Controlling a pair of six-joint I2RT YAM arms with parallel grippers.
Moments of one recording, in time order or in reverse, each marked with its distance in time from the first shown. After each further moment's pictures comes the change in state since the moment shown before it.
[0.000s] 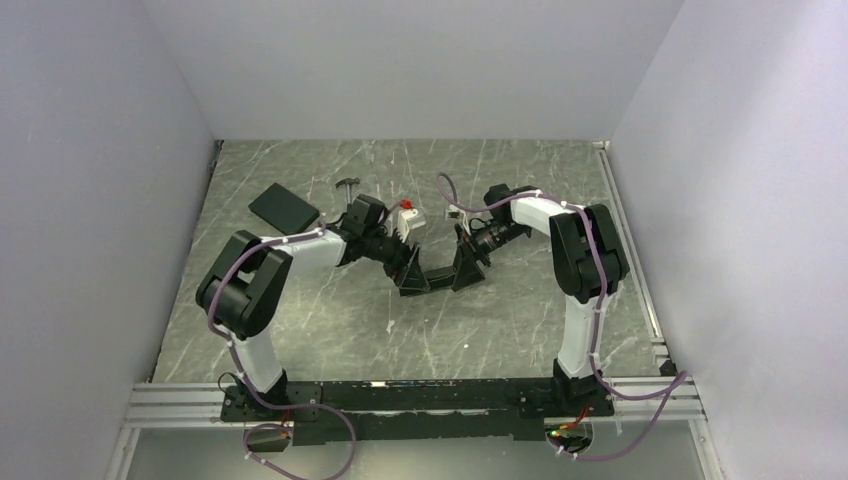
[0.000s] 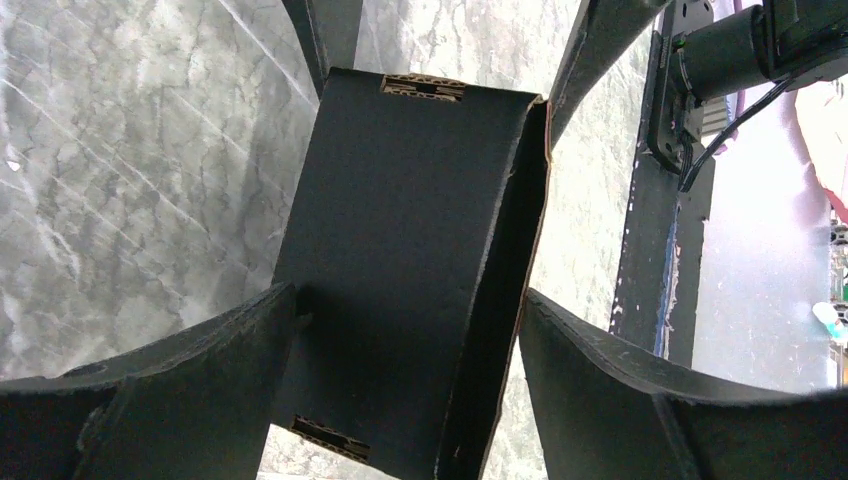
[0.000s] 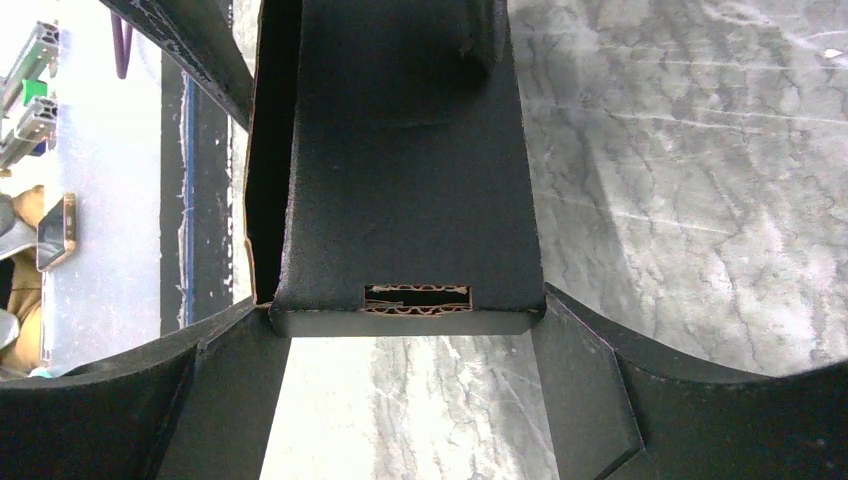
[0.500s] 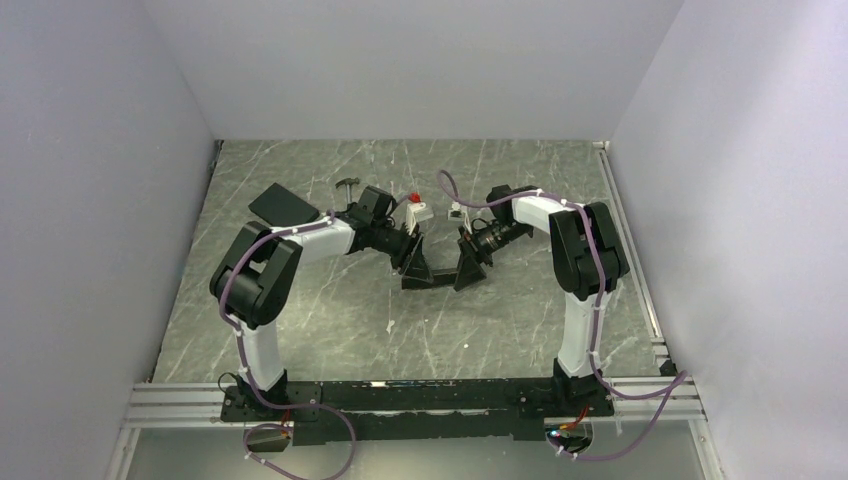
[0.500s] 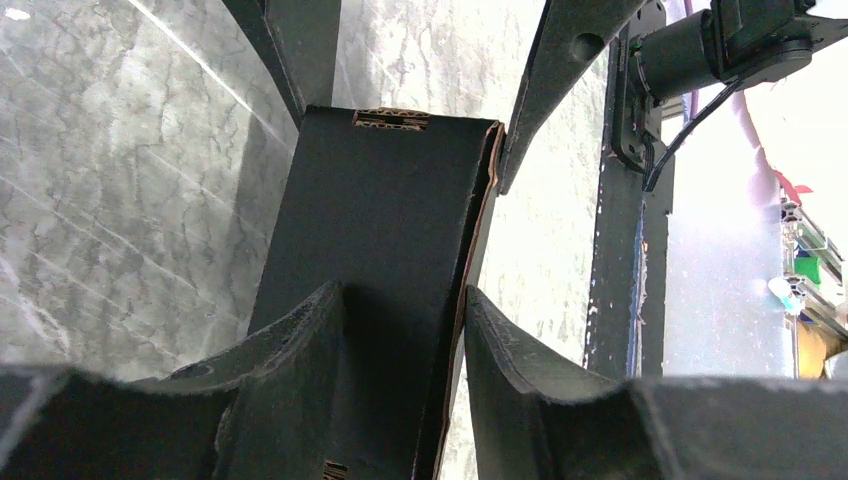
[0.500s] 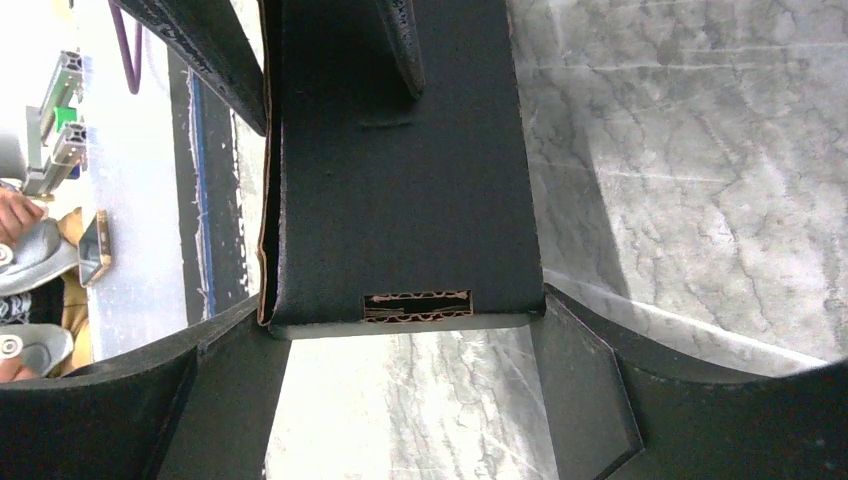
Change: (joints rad) left arm -0.002 0.105 0.147 -0.107 0.085 0.039; right arm -0.014 0.023 0.009 -0.021 0.019 0.062
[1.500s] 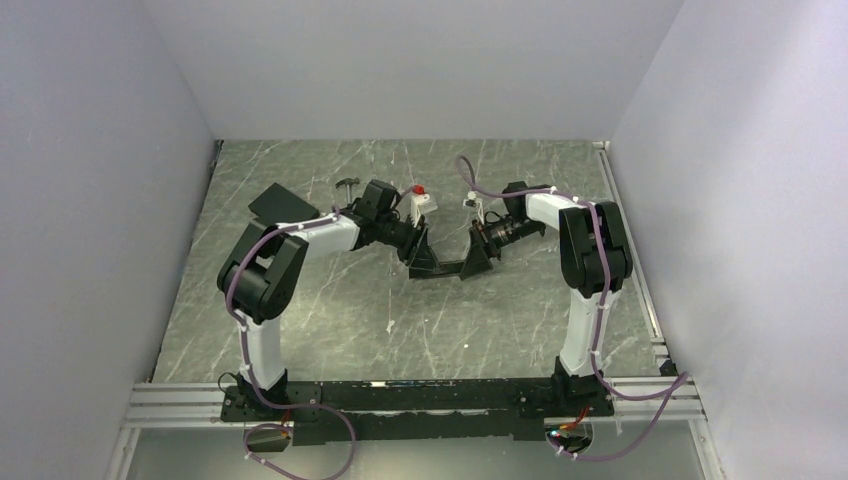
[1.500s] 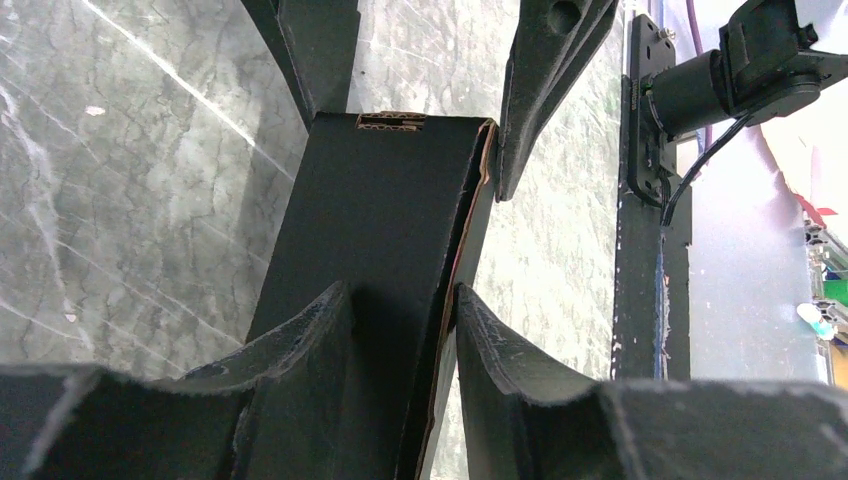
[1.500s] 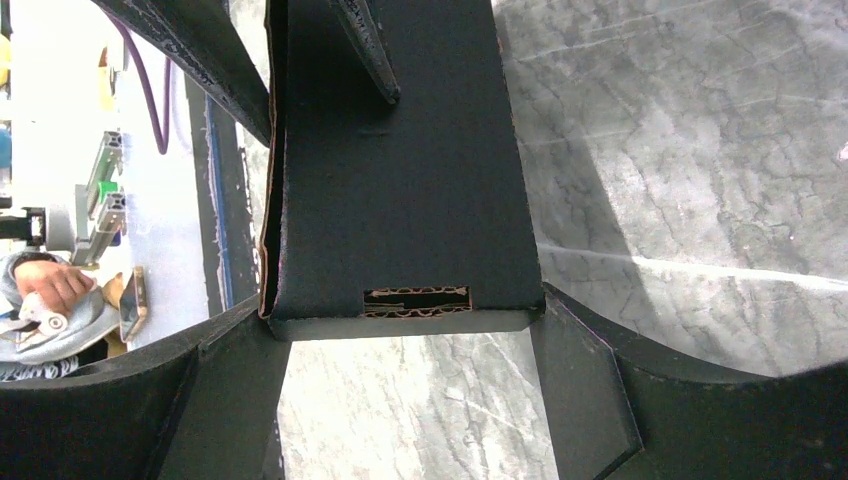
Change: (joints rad) left arm -0.005 0.047 0.048 0.091 -0.008 -0.034; right arm -0.095 0.001 -0.006 0.051 -0.048 0.114
